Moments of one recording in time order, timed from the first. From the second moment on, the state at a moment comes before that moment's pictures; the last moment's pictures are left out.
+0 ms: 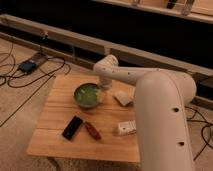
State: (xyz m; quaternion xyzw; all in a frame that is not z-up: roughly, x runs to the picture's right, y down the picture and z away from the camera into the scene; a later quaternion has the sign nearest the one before) arm 0.008 0.035 0.918 -0.26 0.07 0.29 0.92
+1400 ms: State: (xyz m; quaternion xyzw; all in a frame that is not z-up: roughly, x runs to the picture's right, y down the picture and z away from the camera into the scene) arm 0.063 0.001 0.878 -0.23 0.11 0.32 0.91
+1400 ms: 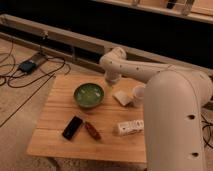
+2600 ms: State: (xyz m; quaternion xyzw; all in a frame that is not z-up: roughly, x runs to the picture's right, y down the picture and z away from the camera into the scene) arm 0.156 0.049 0.840 -0.24 0.19 0.41 0.86
